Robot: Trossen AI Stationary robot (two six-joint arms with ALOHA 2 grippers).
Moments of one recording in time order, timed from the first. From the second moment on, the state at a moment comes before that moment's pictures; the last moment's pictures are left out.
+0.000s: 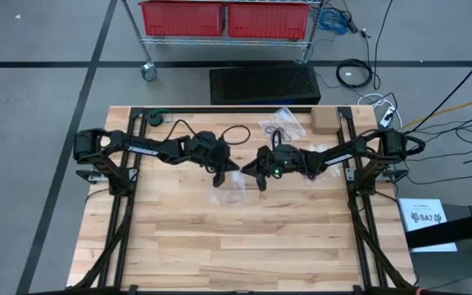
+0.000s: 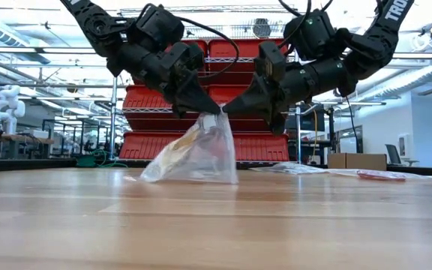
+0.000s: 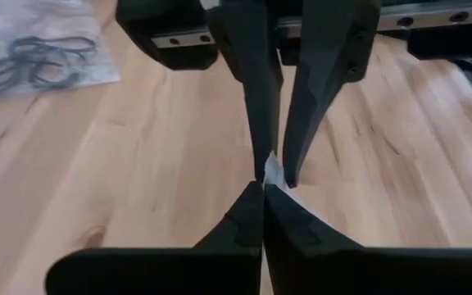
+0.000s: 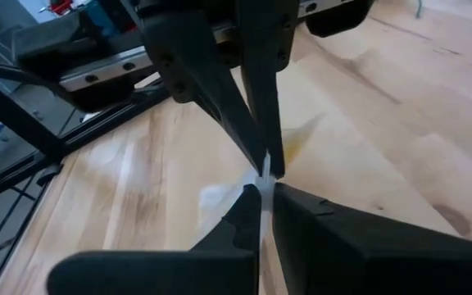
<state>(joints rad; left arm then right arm) 0.24 1.58 0.80 0.26 0.30 -0.07 -0.13 1.67 0.64 0.71 -0.12 0.46</state>
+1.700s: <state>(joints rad) 0.39 1.57 0.86 0.20 0.29 -0.04 -0.06 1.55 0.64 0.30 -0.06 0.44</state>
